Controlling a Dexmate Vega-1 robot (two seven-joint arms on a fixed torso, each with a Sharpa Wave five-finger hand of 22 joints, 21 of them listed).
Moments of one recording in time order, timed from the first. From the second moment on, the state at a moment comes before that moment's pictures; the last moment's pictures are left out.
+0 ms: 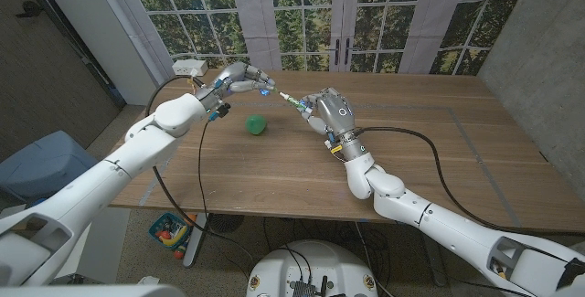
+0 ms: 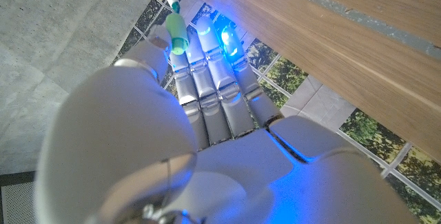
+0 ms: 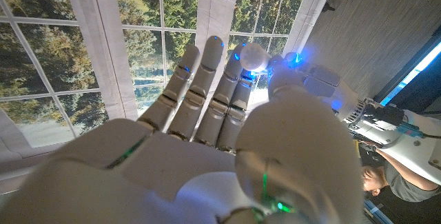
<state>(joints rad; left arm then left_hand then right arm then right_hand) 0.77 0.81 0.40 -1.62 -0.34 -0.22 -0.13 1.14 -0.02 0.47 -0.17 0.17 1.04 0.11 0.34 0.32 1.08 -0.02 0.47 0.25 1.07 -0.10 0.53 0.32 0.61 -0.06 1.08 0.32 -0.75 -0.50 -0.89 -1.50 -0.86 -0.10 -0.89 1.03 0.09 0.26 -0.12 0.30 0.95 -0.08 0.52 0.24 0.98 -0.18 0.58 0.89 0.85 -0.11 0.68 1.22 0.44 -0.05 0.87 0.25</state>
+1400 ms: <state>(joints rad) 0.94 0.85 0.30 -1.77 -0.18 -0.18 0.14 1.12 0.01 0.45 -0.16 0.18 1.01 0.08 0.31 0.34 1.05 -0.04 0.46 0.25 1.07 -0.11 0.49 0.35 0.53 -0.05 1.14 0.28 -0.76 -0.48 -0.89 -1.52 -0.83 -0.22 -0.84 1.04 0.08 0.24 -0.12 0.30 0.95 -0.09 0.52 0.24 1.01 -0.19 0.56 0.90 0.86 -0.11 0.67 1.22 0.43 -0.04 0.91 0.23</state>
